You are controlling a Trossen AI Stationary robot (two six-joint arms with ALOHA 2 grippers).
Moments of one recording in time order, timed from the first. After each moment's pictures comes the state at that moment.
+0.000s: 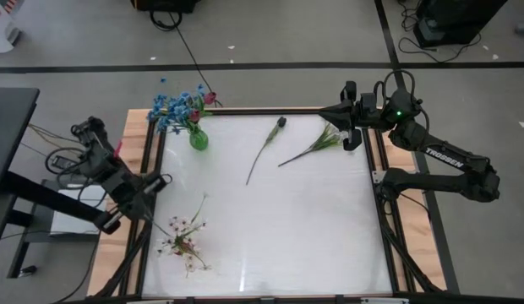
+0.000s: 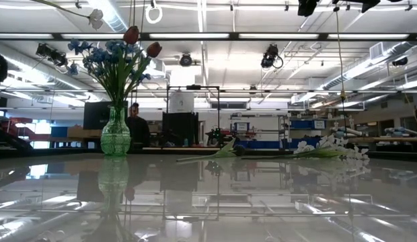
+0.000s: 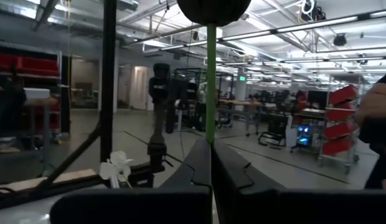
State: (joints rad) left arm -0.89 0.33 0.52 0.11 -0.18 -0.05; right arm -0.59 0.87 0.83 0.26 -0.54 0.09
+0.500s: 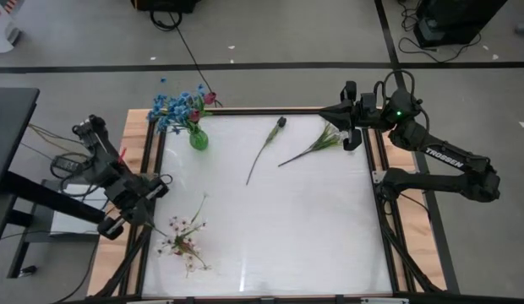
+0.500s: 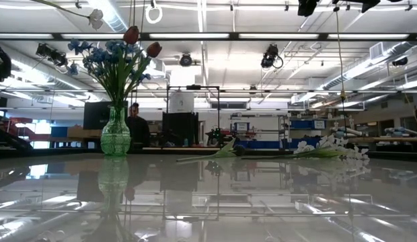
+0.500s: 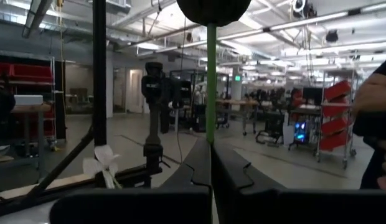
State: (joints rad) left arm -0.91 0.37 0.45 0.22 -0.18 -0.01; right arm -0.59 0.87 0.83 0.26 -0.54 0.09
